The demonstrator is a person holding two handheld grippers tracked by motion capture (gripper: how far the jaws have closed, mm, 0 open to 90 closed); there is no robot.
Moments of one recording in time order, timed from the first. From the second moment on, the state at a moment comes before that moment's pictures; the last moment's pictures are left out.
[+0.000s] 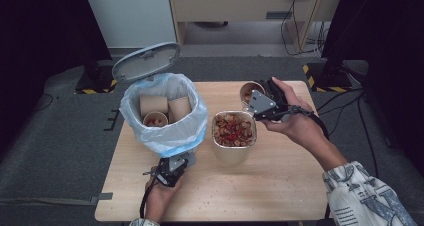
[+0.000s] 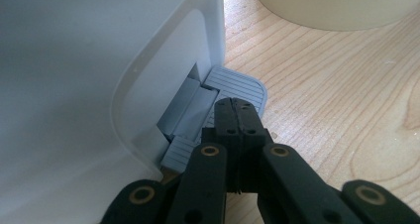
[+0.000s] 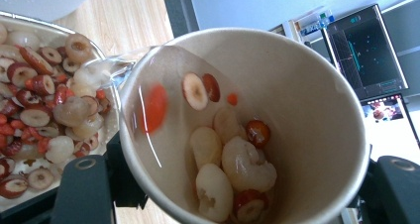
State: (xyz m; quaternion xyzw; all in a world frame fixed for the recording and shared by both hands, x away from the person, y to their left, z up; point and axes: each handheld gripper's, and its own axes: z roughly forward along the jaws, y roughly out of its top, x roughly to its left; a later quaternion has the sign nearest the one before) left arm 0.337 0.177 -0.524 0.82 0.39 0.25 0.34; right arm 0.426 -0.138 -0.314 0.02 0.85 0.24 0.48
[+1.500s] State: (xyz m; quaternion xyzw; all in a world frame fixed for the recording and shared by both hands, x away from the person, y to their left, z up) left arm 0.336 0.177 -0.523 0.82 0.39 0.25 0.35; right arm 0.427 -0.129 -0.313 -0.01 0.85 0.21 0.49
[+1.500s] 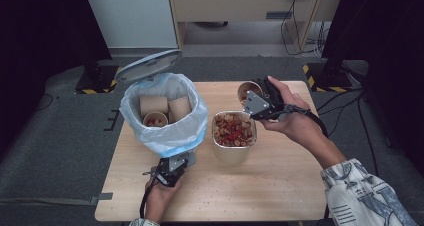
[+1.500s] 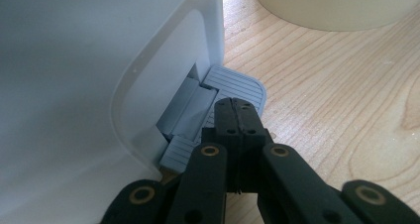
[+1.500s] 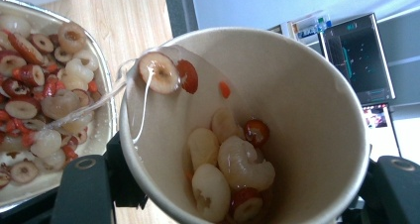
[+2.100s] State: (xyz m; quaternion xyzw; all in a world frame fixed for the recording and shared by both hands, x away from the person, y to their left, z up) left arm 0.336 0.177 -0.523 0.82 0.39 0.25 0.35; right arm 0.427 -0.128 -0.312 -0.02 0.85 0.20 0.49
